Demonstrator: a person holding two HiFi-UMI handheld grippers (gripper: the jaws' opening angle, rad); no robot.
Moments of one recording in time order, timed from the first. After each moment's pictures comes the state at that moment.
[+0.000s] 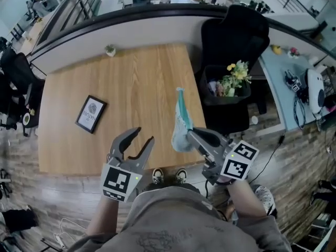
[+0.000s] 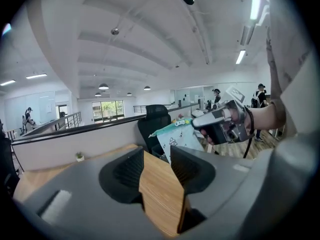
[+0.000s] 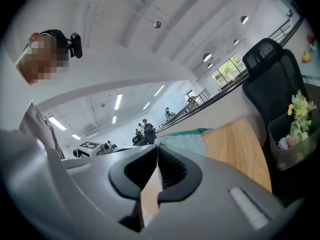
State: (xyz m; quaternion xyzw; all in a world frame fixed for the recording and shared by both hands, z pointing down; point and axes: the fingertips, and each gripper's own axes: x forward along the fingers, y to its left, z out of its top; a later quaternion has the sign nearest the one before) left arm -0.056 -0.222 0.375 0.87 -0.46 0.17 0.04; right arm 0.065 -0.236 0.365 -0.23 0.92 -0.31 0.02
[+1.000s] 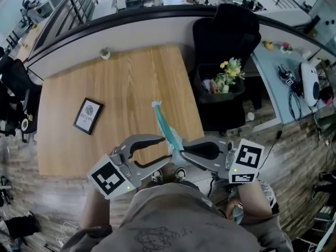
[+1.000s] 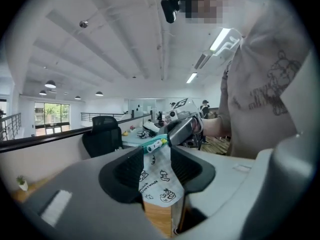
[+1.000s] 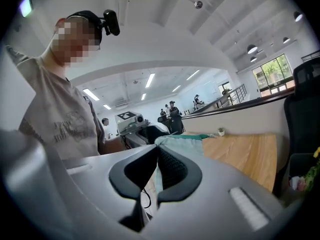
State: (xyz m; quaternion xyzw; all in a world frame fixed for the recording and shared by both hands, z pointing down) left arm 0.029 -0.160 0.322 0.98 -0.19 0.10 0.04; right arm 0.056 -0.153 0.325 -0.06 0.98 -0.18 -0.08
